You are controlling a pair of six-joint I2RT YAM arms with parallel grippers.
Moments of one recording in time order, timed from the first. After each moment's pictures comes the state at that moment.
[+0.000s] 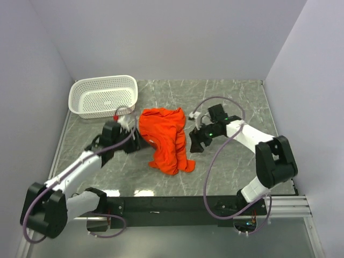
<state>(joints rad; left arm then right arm) -0.35 1.14 0.70 -0.17 0.35 -0.66 0.31 1.54 0.97 -0.53 -0.67 -0.44</state>
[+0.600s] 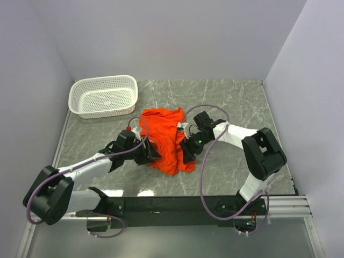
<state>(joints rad) -0.54 1.18 0.45 0.02 0.37 -0.93 0.50 1.70 0.97 -0.53 -0.67 -0.32</state>
